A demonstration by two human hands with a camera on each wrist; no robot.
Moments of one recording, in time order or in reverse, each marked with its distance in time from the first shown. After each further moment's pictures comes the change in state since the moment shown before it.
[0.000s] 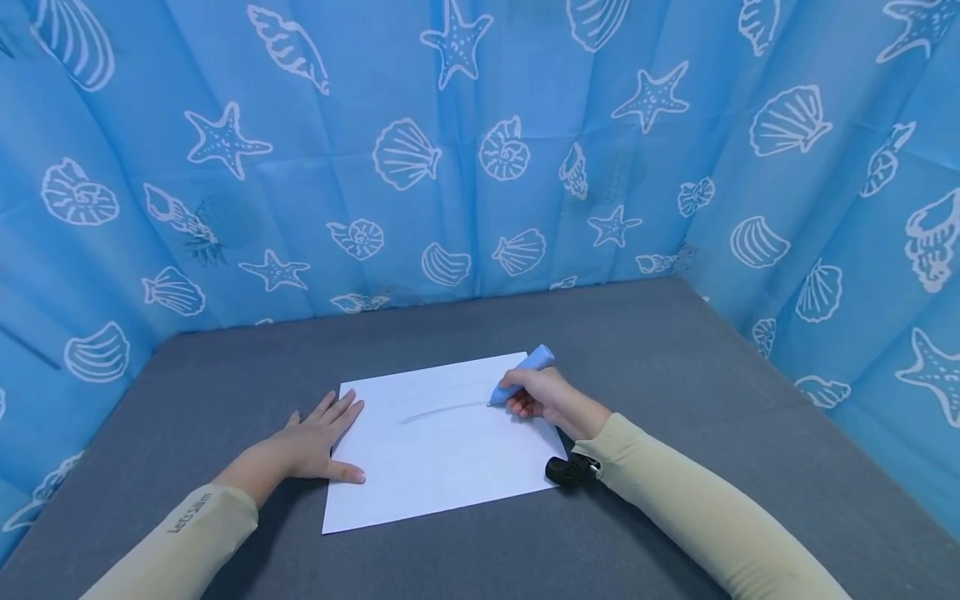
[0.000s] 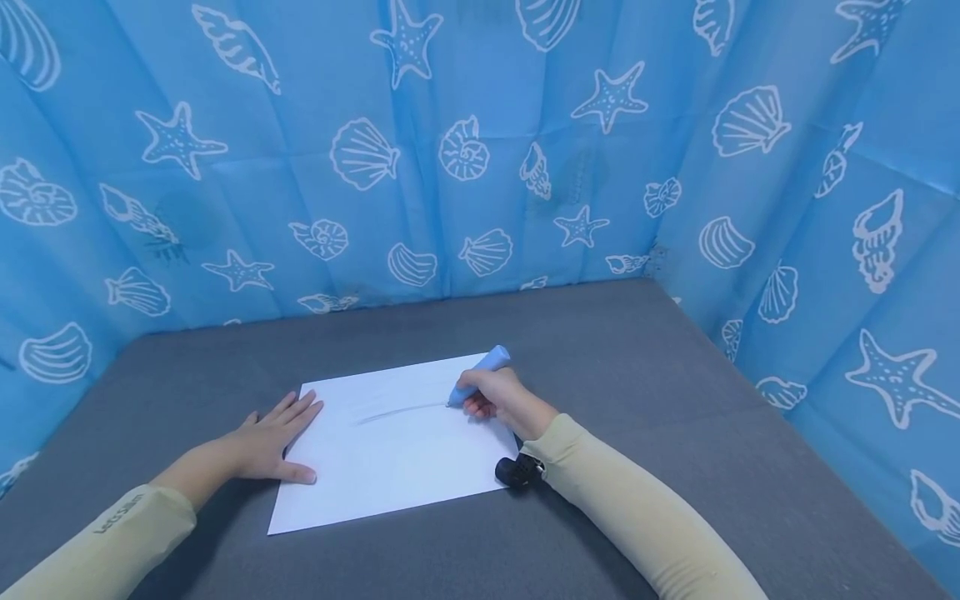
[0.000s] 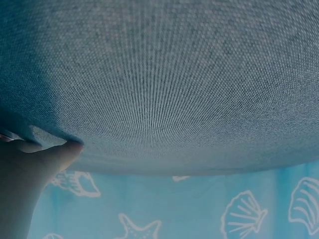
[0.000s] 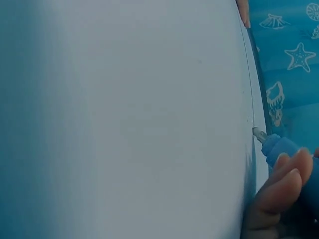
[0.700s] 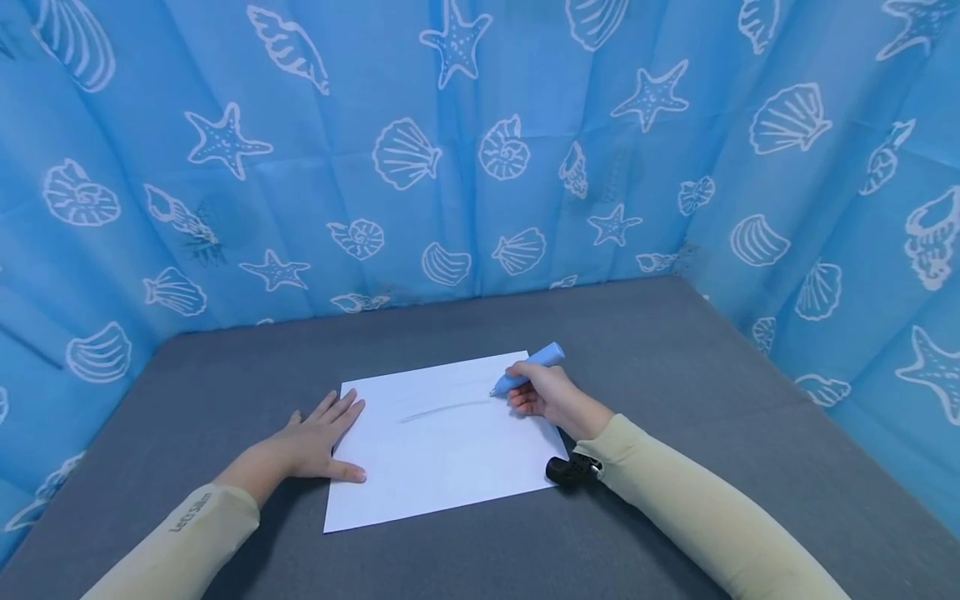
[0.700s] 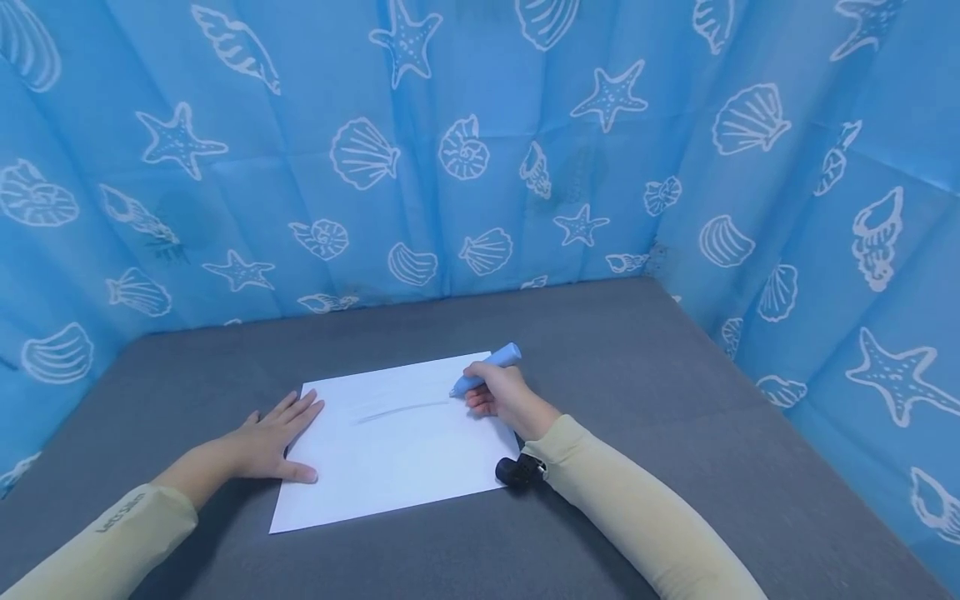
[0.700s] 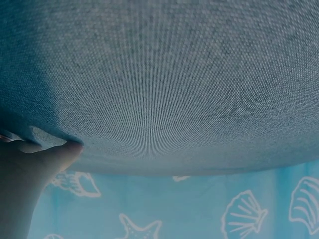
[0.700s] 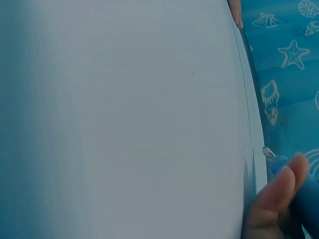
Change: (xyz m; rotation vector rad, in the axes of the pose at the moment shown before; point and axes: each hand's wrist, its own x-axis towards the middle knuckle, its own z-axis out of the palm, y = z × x) left_hand -0.001 0.000 -0.001 0.002 -0.002 0.007; right_hand -0.002 0.001 -0.001 0.125 0.011 -0.002
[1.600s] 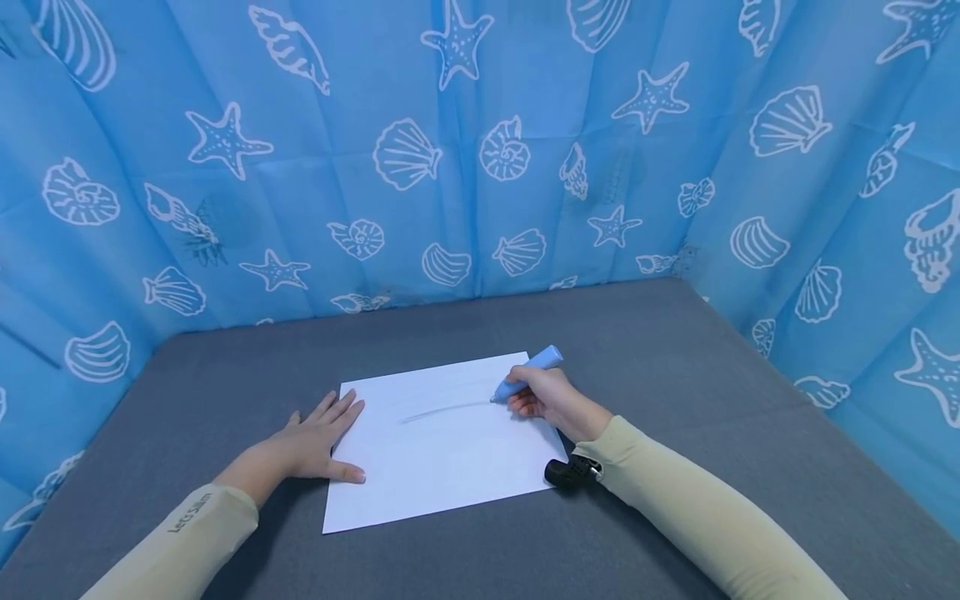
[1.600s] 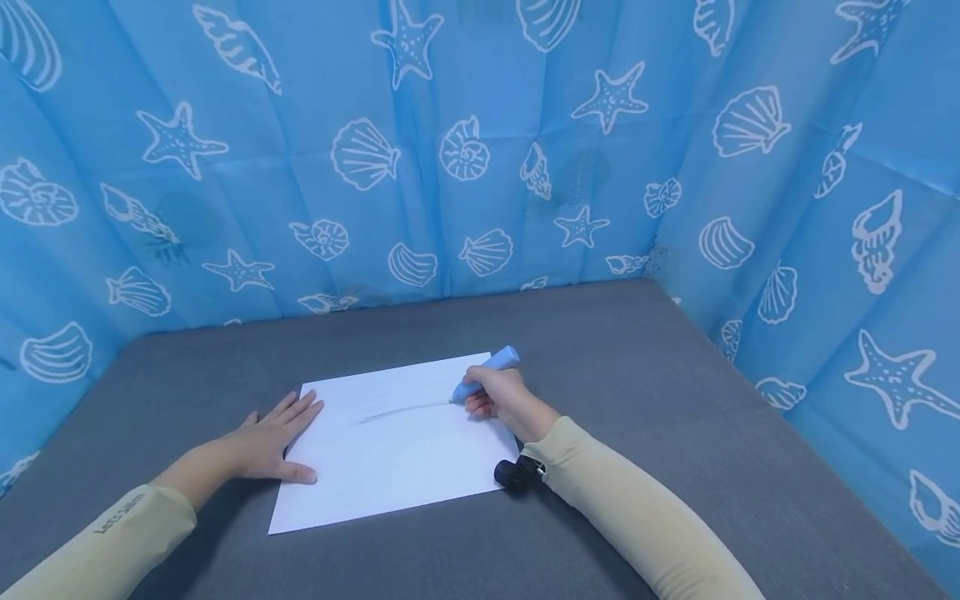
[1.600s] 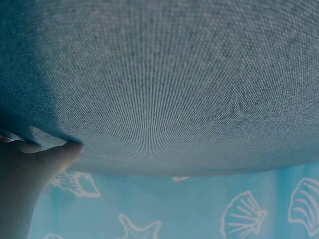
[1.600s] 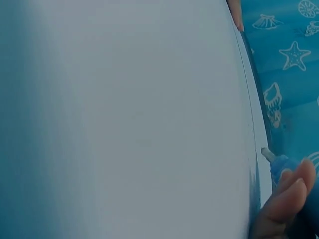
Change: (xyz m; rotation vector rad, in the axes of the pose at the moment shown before) left_hand 0.002 0.001 0.001 0.007 0.004 -0.007; right_hand 0.000 0.003 -0.001 -0.018 0.012 -0.023
